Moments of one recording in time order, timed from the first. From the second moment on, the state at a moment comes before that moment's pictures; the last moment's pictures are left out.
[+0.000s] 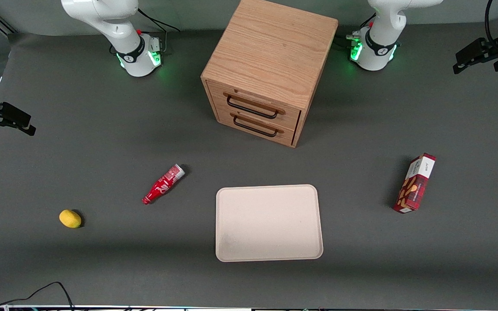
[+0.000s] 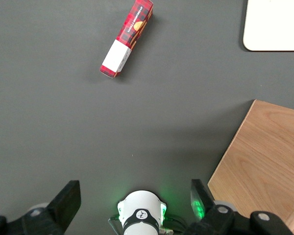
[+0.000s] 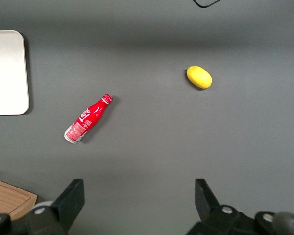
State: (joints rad) arm 0.01 -0.24 0.00 -1.73 -0.01 1.36 -0.04
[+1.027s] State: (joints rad) arm 0.01 -0.24 0.00 -1.73 -0.01 1.35 -0.04
